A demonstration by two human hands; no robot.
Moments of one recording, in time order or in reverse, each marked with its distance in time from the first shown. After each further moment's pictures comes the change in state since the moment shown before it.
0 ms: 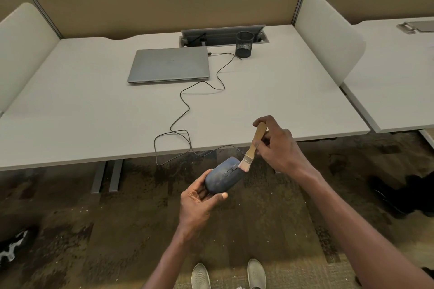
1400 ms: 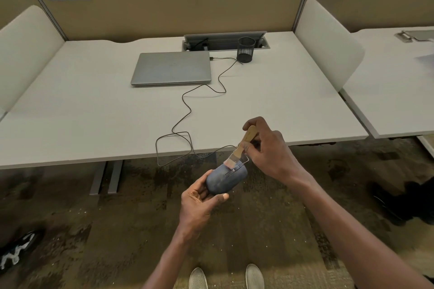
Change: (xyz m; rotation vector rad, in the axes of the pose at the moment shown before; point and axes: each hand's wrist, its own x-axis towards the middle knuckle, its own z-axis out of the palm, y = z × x) left_hand 0.000 0.001 -0.002 -0.042 -0.029 -0.001; right_hand -0.007 -0.039 0.004 0.030 -0.002 -0.149
